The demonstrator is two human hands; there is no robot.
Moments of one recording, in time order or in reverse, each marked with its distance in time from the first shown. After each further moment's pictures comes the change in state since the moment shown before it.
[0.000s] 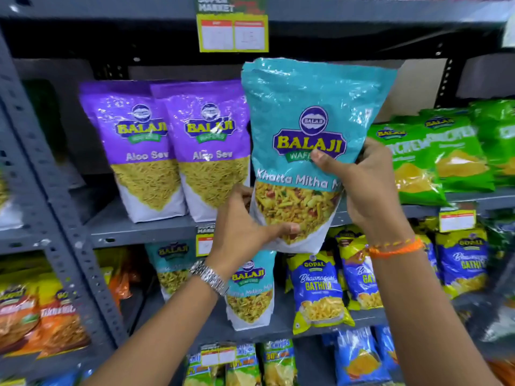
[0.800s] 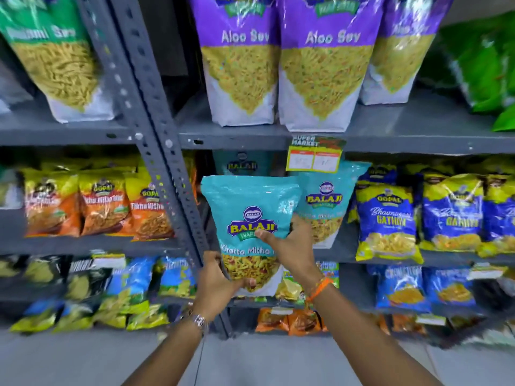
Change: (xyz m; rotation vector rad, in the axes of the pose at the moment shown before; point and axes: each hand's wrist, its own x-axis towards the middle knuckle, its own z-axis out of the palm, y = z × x) left_hand -0.199 -0.276 -0.125 0.038 0.039 -0.682; right_hand -0.222 0.245 0.137 -0.330 -0.262 0.471
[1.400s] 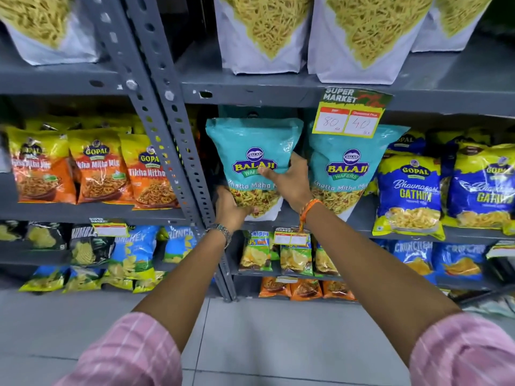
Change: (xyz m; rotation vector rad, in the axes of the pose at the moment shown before) left_hand 0.119 0.013 0.022 0.084 0.052 0.005; right_hand 0.110 0.045 0.043 -0.022 -0.016 -0.009
